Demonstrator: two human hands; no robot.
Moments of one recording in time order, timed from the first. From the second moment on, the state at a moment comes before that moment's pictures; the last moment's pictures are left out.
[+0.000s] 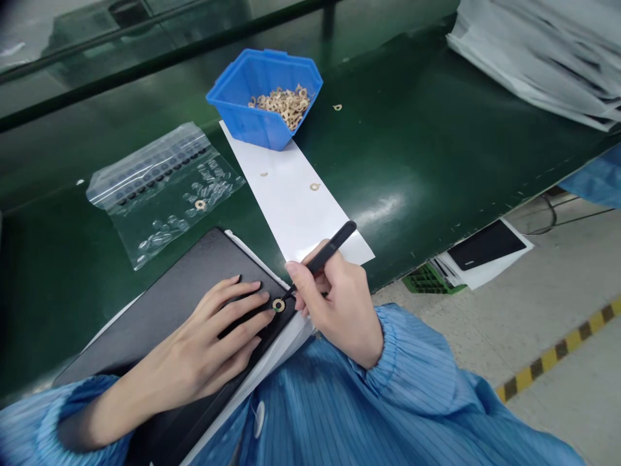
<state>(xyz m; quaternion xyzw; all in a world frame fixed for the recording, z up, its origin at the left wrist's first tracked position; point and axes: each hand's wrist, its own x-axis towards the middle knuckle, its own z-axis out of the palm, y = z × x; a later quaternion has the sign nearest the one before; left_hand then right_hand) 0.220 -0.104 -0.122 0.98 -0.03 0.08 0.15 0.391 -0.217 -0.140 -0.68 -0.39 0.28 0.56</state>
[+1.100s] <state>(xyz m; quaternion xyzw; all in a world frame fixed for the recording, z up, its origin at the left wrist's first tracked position) 0.223 -0.111 -0.122 0.97 0.04 0.15 0.18 0.391 -0.229 -0.154 -0.60 -0.49 0.20 0.60</state>
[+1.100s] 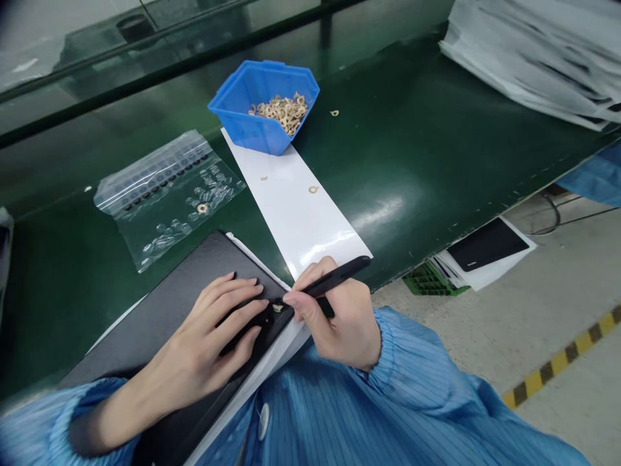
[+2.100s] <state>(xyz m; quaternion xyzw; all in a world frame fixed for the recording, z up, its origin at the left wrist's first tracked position) 0.223 -0.113 -0.125 0.98 0.06 0.12 0.15 0.547 -0.023 -0.062 -0.67 -0.65 -0.03 0.35</state>
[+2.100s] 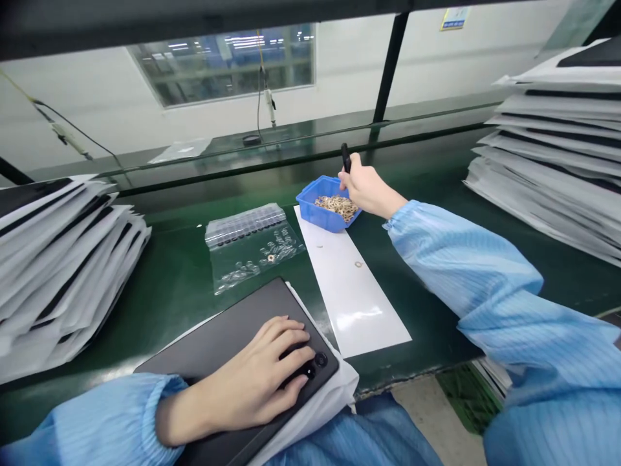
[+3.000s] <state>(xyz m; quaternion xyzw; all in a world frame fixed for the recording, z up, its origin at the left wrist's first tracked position) 0.218 -0.006 -0.140 0.92 0.37 0.13 0.00 0.420 0.043 -0.065 -0.54 -0.81 -0.04 0.20</state>
